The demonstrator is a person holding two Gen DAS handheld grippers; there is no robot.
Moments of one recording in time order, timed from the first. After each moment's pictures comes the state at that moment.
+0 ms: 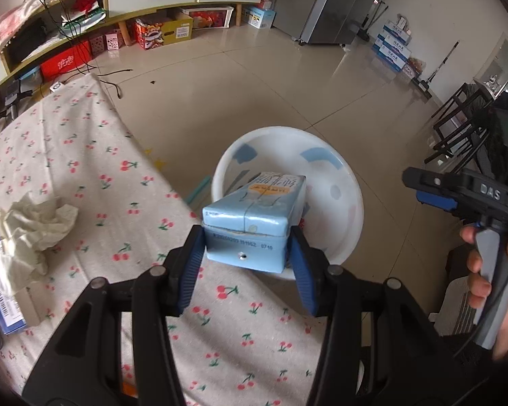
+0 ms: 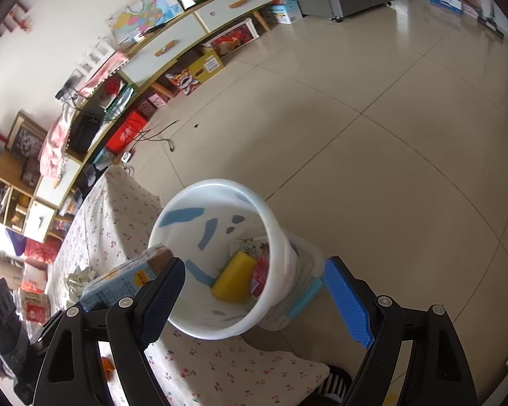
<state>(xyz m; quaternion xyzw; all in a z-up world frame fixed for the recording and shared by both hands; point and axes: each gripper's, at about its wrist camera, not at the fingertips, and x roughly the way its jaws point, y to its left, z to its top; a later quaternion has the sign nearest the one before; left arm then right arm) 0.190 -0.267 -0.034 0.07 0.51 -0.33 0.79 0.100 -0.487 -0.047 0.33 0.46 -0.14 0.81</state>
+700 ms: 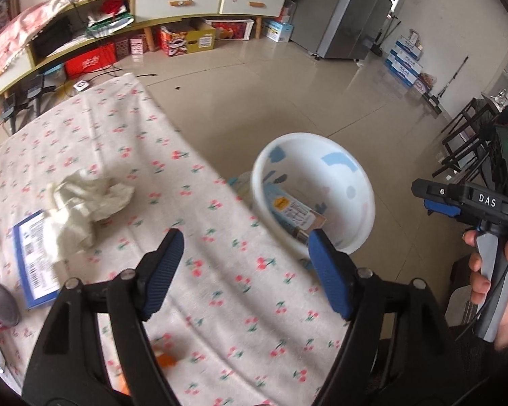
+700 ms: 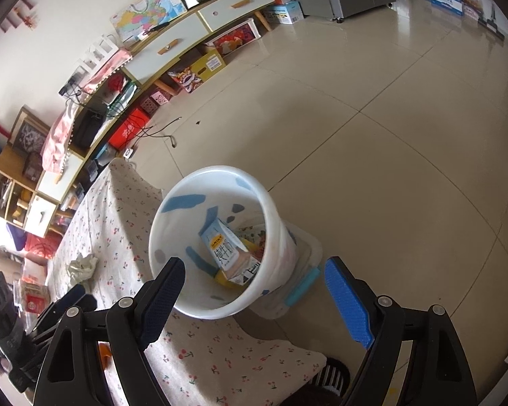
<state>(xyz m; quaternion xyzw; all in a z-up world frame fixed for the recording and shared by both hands) 0.175 -0.207 -0.012 0.05 0.49 -0.30 0.82 0.092 -0.468 -0.040 0.31 0.47 -0.13 0.82</state>
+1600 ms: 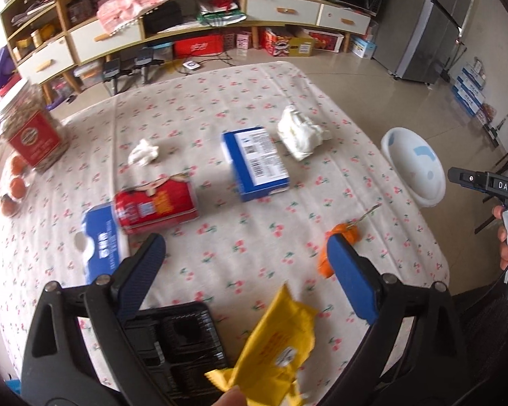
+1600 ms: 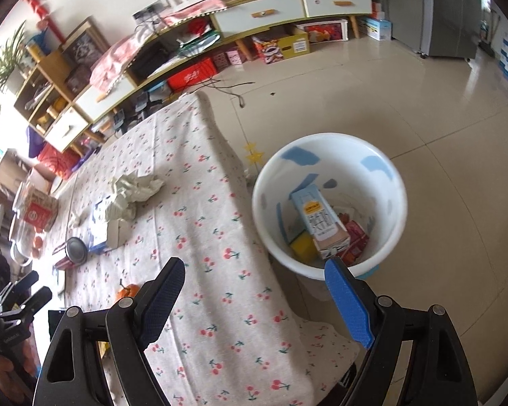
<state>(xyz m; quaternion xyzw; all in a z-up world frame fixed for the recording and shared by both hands) 0.134 0.000 0.003 0.04 0.49 -0.14 0.86 0.122 -0.317 -0.015 0.18 0.50 -0.02 0.85</state>
